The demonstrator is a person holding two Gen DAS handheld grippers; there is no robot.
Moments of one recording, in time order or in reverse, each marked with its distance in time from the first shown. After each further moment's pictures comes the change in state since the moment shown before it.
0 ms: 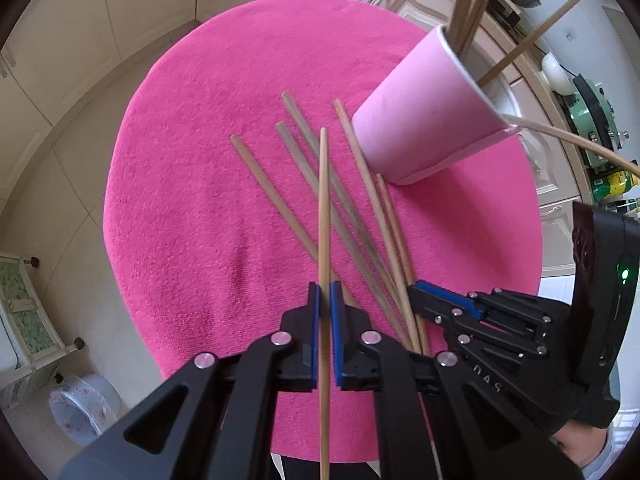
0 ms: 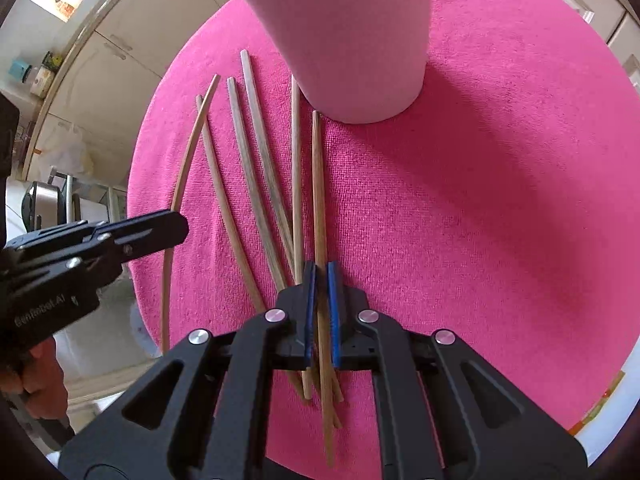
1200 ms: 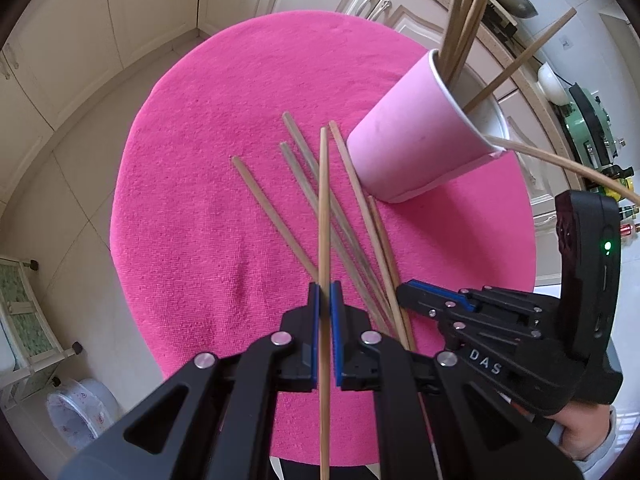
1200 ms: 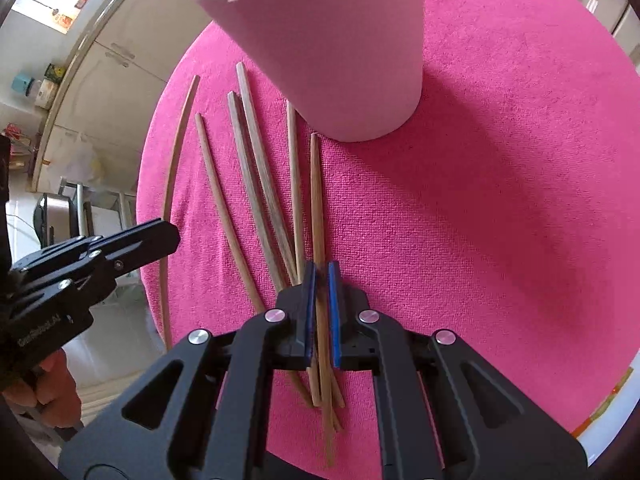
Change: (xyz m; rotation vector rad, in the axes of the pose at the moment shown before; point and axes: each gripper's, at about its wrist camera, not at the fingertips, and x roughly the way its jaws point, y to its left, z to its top) left arm -0.007 -0.008 0.010 -0.012 -0.029 -0.004; right arm 0.000 -0.004 0.025 0.024 0.041 0.039
